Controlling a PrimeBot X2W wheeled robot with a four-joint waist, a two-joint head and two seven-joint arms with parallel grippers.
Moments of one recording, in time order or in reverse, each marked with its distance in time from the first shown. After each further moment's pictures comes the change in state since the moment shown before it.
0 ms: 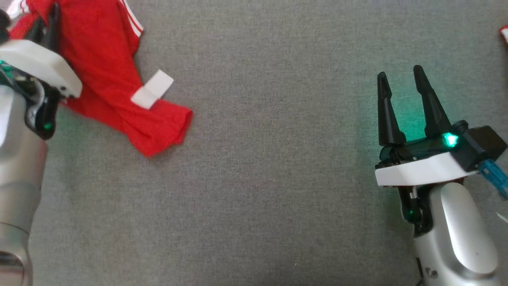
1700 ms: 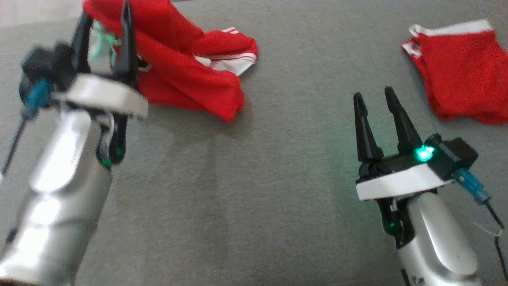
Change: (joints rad) left arm 0.156 -0.100 -0.083 -0.300 -0.027 0.153 -0.278; right arm -0.004 0.000 0.100 0.128 0.127 0.000 -0.058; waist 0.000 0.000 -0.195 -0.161
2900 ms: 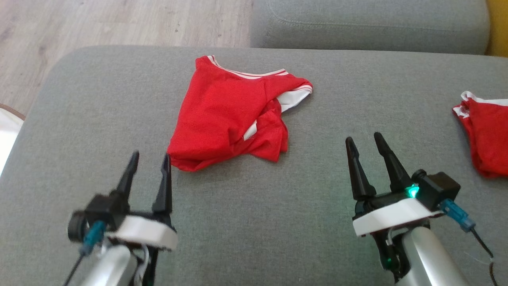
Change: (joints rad) left arm 0.543 0.048 -0.074 -0.284 0.042 0.129 -0.011; right arm 0.122 0.000 0.014 0.044 -0.003 0.000 0.013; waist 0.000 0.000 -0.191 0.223
